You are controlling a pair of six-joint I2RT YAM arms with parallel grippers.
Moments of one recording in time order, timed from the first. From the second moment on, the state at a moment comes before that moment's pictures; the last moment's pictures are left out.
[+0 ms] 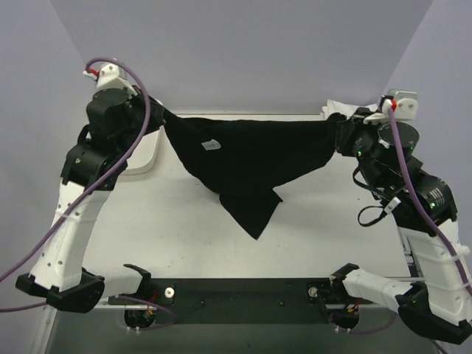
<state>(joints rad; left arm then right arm) -0.42 1.29 1.79 -0.74 -0.31 -0.58 0.56 1.09 1.69 -0.79 0.49 0.26</state>
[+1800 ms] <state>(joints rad) -0.97 1.01 1.32 -0.63 -0.45 -0.65 0.38 1.88 2.33 -0.96 0.04 0.36</state>
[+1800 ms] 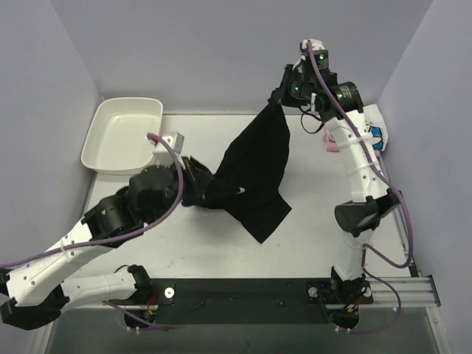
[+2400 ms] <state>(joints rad) -1.42 1.50 1.19 -0.18 -0.41 -0.62 0.44 1.84 1.89 -0.78 -0.31 0.32</state>
